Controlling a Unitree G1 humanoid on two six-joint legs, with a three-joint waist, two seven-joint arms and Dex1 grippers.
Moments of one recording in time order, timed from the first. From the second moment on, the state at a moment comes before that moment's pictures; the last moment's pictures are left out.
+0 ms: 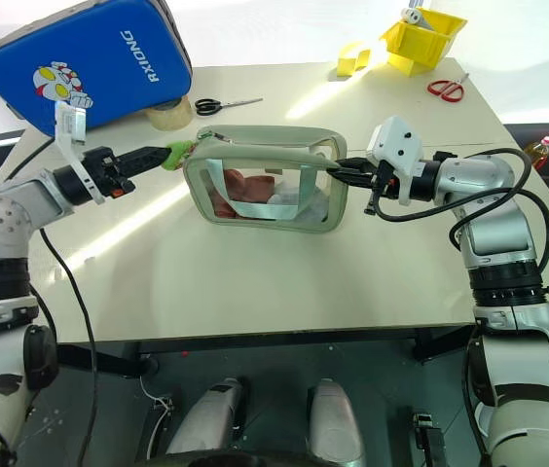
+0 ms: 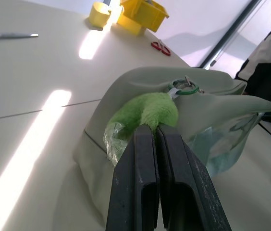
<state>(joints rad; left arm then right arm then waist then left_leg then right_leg) -0.79 0.64 0.29 0.24 -0.70 0.92 -0.79 -0.74 -0.71 0.03 0.20 0.24 0.15 1.10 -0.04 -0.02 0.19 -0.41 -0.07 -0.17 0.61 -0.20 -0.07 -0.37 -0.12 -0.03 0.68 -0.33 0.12</state>
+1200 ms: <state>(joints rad) -0.95 0.72 -0.01 0.20 -0.38 0.47 -1.09 -0.71 -0.70 0.03 0.18 0.24 0.13 1.08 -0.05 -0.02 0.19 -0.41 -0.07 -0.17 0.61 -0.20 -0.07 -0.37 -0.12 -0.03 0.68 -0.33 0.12</state>
